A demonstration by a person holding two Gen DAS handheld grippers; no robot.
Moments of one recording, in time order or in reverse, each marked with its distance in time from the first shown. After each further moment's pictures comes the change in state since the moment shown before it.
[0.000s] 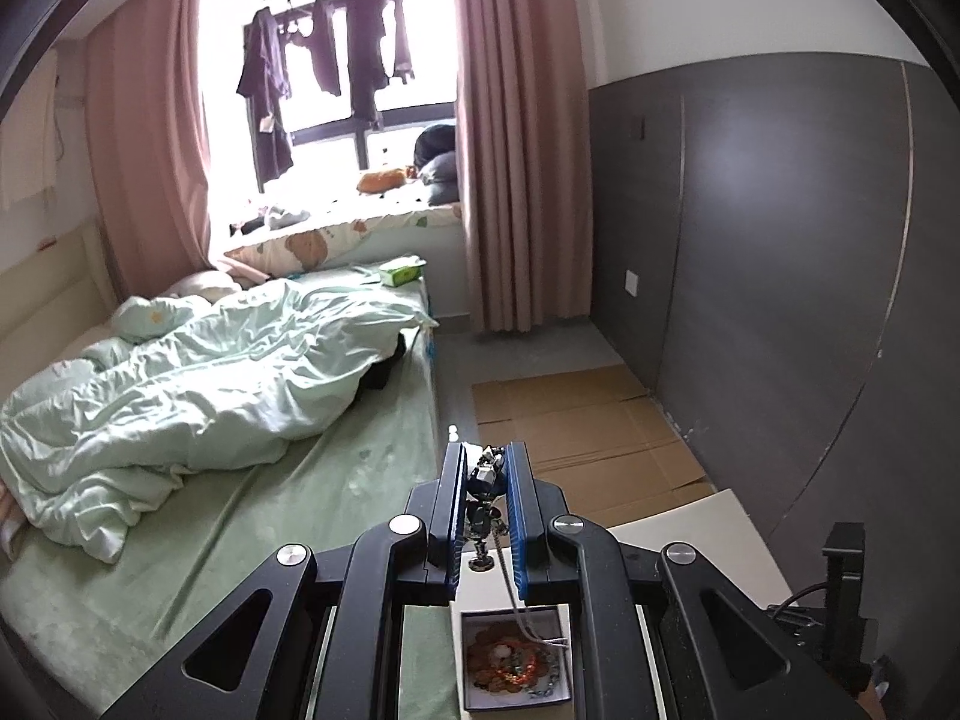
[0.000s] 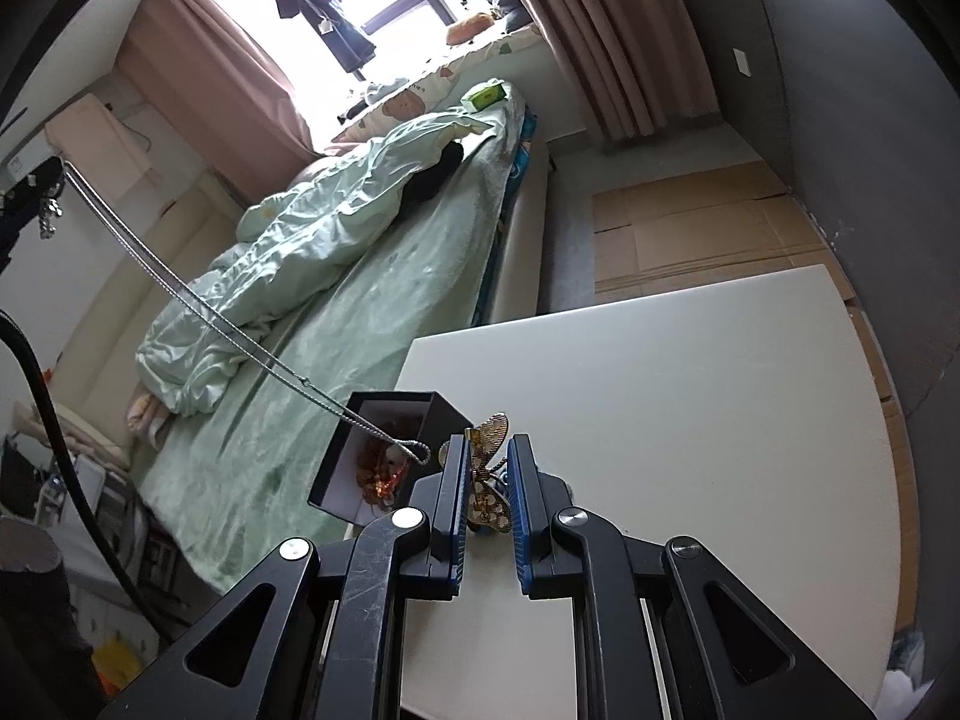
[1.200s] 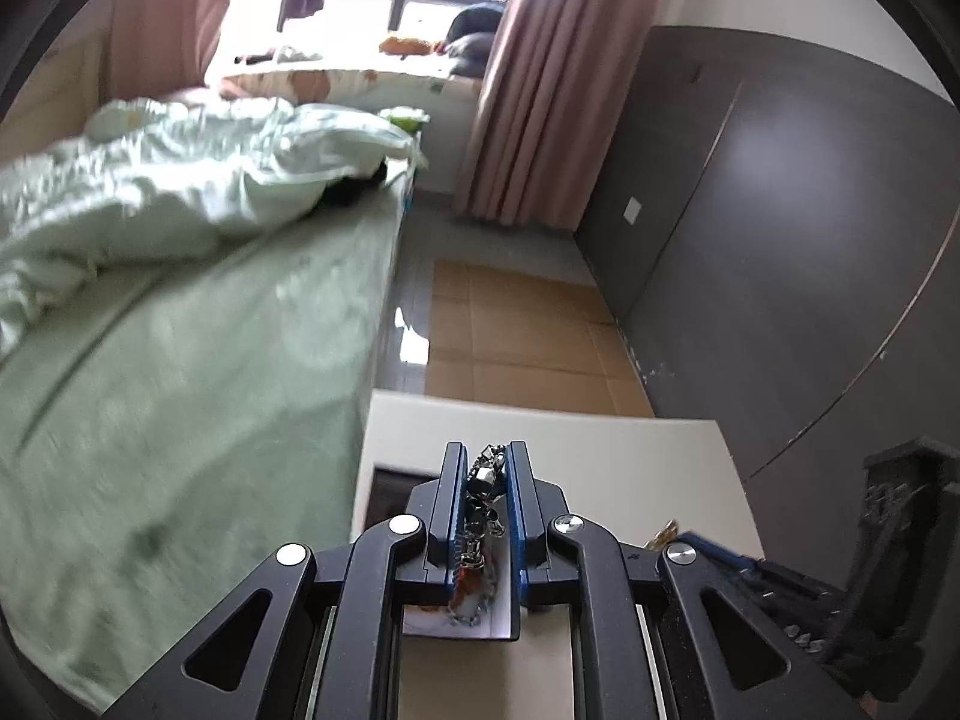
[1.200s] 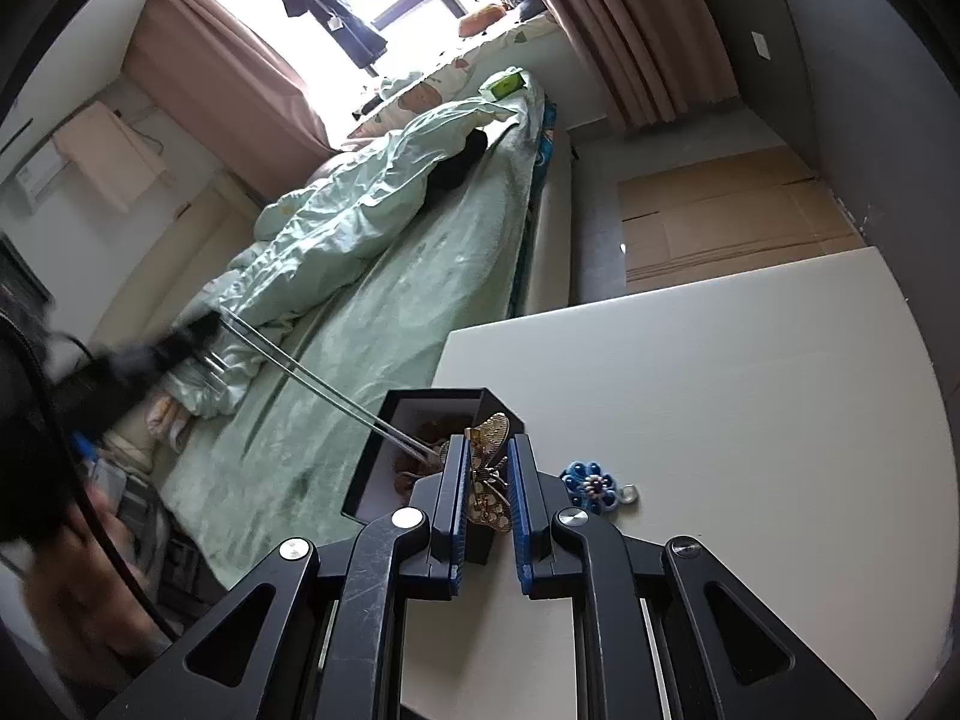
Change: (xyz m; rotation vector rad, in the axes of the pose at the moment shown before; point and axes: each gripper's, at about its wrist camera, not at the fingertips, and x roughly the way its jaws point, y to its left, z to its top) left arm 0.095 0.009 -0.118 -0.280 0.238 -0.144; right arm 0.027 0.021 -0.003 0.025 0.014 0.067
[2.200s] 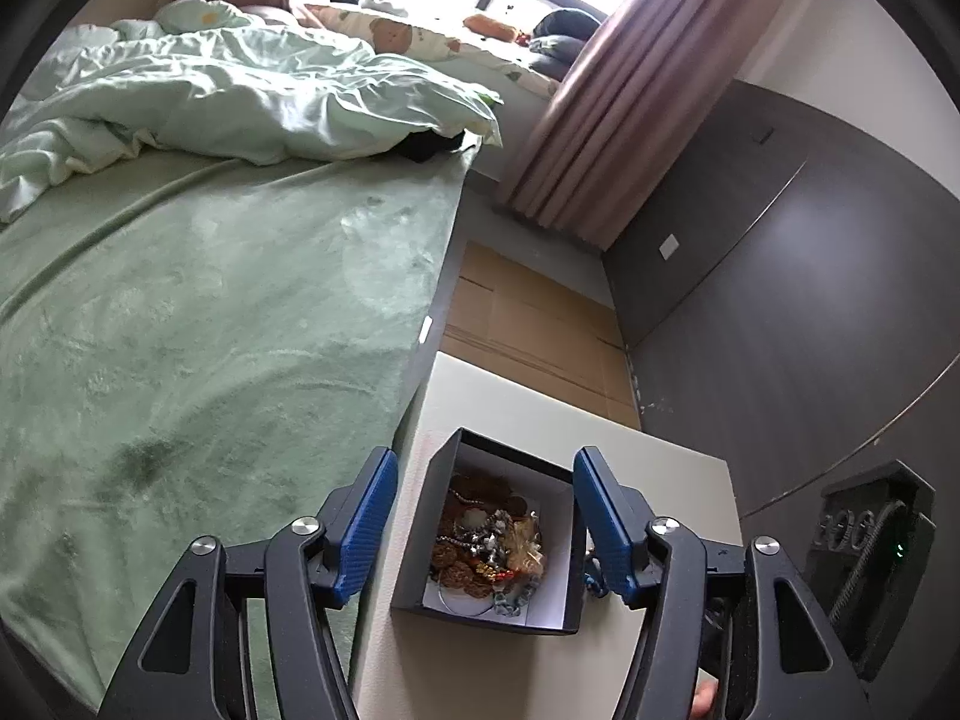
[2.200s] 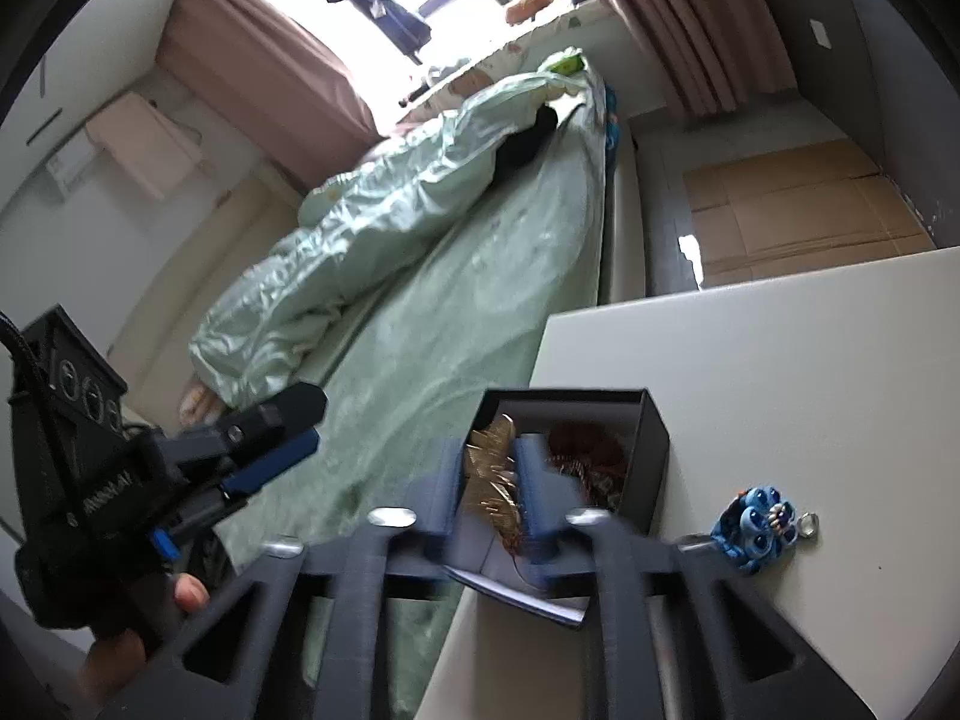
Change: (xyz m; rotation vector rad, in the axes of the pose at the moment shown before) left arm -0.002 0.074 -0.018 -0.236 0.009 -0.042; right arm 0.079 0.055 -0.010 -0.032 0.020 0.086
